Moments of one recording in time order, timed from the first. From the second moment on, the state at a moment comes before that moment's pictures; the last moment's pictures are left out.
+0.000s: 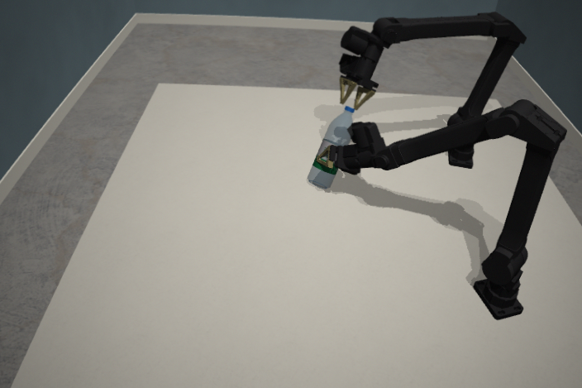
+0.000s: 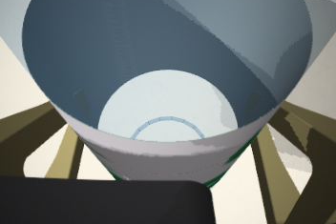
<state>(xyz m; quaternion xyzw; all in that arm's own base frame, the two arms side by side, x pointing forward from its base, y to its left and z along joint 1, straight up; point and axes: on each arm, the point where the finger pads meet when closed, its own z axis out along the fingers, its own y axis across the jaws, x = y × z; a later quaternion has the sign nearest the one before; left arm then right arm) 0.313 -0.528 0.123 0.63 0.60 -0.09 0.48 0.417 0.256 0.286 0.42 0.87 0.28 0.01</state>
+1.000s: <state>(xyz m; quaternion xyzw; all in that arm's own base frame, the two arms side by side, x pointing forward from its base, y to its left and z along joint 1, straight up) 0.313 -0.528 0.123 0.63 0.60 -0.09 0.48 0.413 0.254 0.279 0.42 0.86 0.27 0.00</state>
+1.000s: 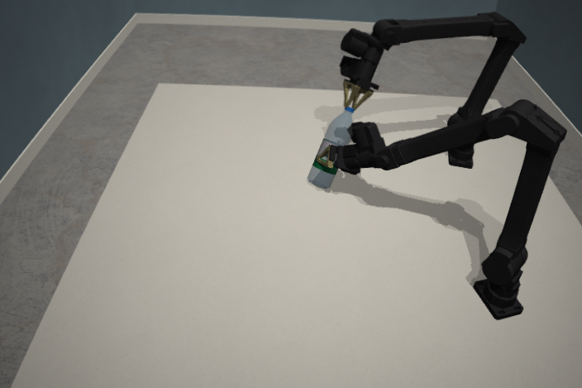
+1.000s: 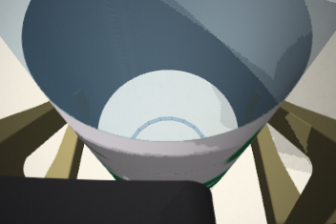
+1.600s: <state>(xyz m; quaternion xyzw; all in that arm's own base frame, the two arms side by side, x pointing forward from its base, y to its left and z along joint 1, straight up) 0.313 -0.528 0.123 0.63 0.60 -0.09 0.48 0.414 0.254 0.278 0.26 0.93 0.27 0.05</state>
